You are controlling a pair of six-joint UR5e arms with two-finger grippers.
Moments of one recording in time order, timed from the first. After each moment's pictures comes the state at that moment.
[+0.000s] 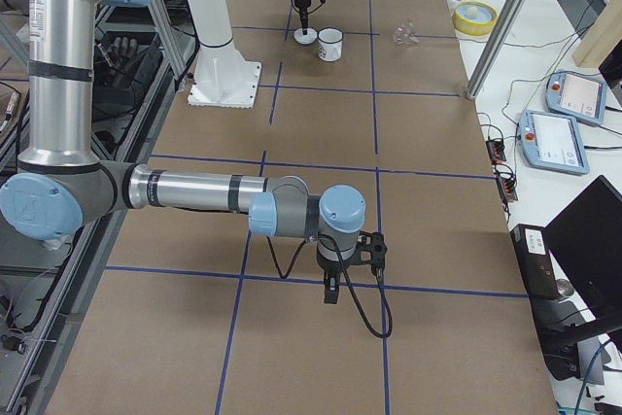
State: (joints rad) left arm -0.41 -1.56 -2.05 -1.91 -1.81 -1.44; right arm 1.57 -1.68 1.66 -1.57 2.29 0.01
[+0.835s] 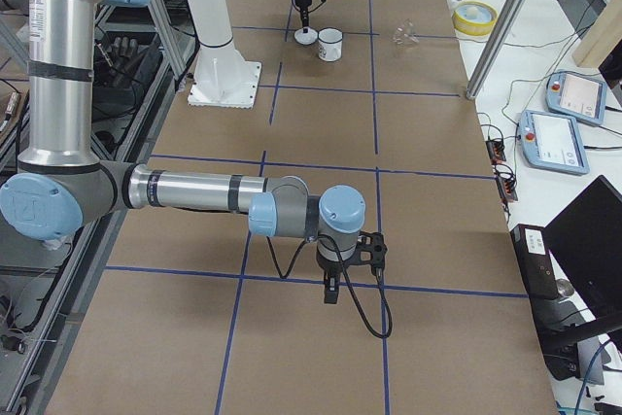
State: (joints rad) left arm -0.42 -1.56 -2.06 -1.90 -1.81 -1.44; right arm 1.57 -1.68 1.66 -1.57 2.29 0.01
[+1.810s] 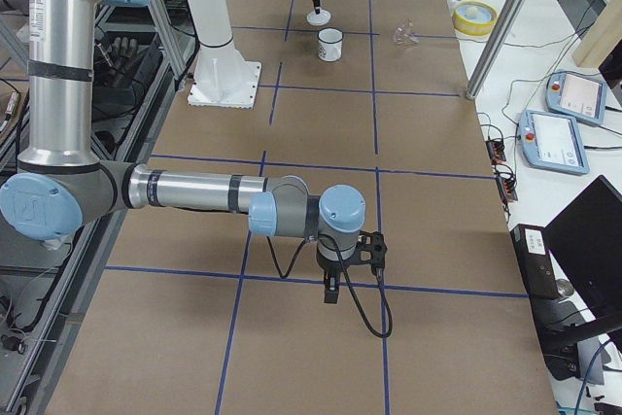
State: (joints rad) left arm -0.57 -1.54 -2.26 -1.74 -1.81 -1.37; right arm 1.57 -1.68 1.66 -1.57 2.29 0.01
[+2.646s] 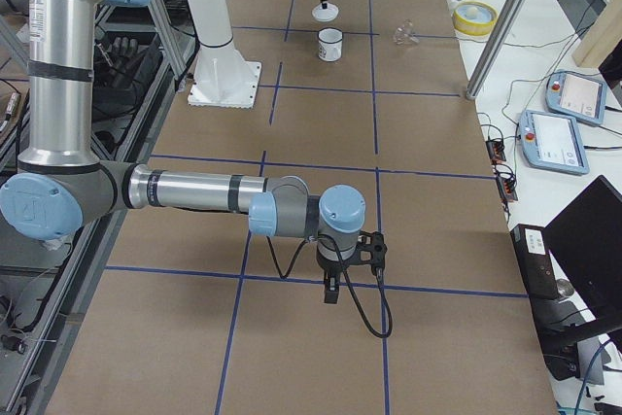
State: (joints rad) left arm -0.61 -2.00 -2.22 -1.26 -1.86 -1.37; right arm 1.57 -1.68 1.66 -1.57 2.29 0.01
